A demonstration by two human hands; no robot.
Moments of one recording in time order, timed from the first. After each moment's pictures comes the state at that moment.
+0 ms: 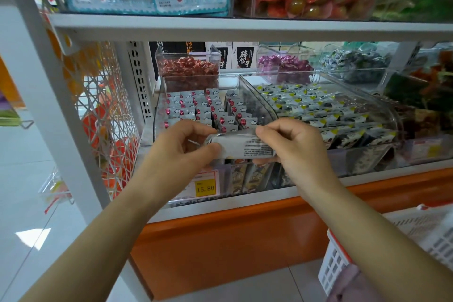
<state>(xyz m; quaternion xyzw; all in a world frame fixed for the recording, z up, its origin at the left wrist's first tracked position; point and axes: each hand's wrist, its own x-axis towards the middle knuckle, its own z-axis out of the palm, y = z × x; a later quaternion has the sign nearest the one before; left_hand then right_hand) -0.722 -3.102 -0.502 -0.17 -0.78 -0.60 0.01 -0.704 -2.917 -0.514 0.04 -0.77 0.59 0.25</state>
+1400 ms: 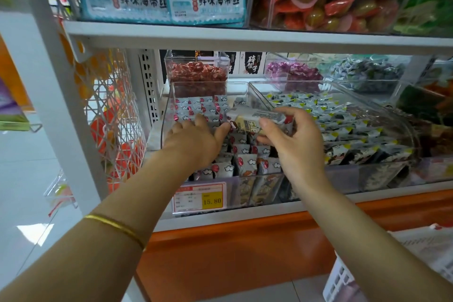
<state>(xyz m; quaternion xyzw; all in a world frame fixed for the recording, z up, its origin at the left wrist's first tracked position) -0.798 -3.077 -0.500 -0.08 -0.99 -0.10 -0.01 -0.741 -2.924 -0.514 0.00 -0.76 0.56 0.32</state>
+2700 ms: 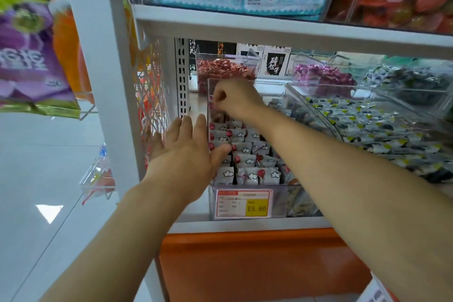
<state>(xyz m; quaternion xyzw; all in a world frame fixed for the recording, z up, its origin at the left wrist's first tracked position) -0.770 -3.152 -0.516 -0.08 -0.99 -0.10 0.06 -0.892 -3.024 -0.486 0.18 -0.95 0.21 0.17</state>
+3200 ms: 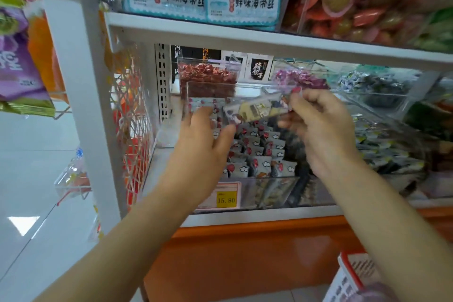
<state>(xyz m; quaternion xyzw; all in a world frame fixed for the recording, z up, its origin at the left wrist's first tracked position) -0.737 -3.101 -0.501 -0.15 -0.85 -0.48 0.17 -0.736 -2.931 -0.469 0.01 -0.64 0.72 0.27</state>
